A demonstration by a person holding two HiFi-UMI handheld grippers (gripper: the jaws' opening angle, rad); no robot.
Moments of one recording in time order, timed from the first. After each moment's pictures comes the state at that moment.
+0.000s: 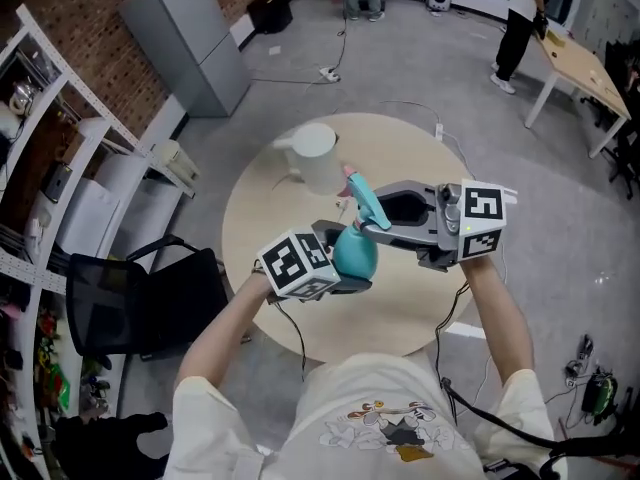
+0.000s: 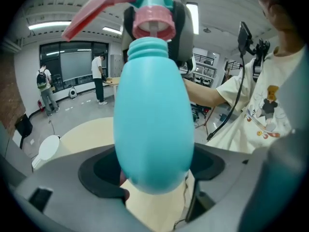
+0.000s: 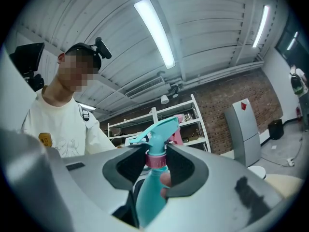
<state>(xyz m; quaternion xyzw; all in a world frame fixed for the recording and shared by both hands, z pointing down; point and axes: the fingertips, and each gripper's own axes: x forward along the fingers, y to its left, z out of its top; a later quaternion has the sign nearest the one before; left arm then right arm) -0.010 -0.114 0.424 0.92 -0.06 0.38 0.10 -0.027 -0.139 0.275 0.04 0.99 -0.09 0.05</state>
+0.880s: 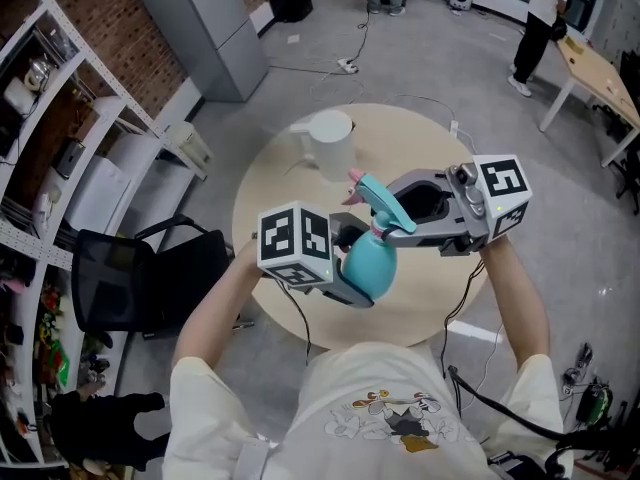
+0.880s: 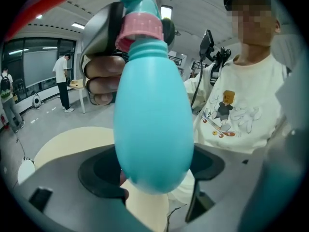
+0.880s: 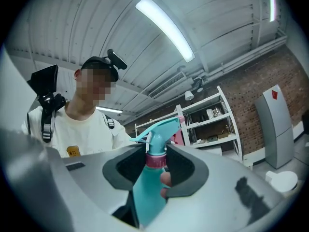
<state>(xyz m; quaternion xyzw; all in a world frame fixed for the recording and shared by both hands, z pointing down) -0.008 -0.043 0.367 0.92 0.13 0.37 0.08 -0.030 -0.086 0.235 0.21 0.97 -0.09 0.05</state>
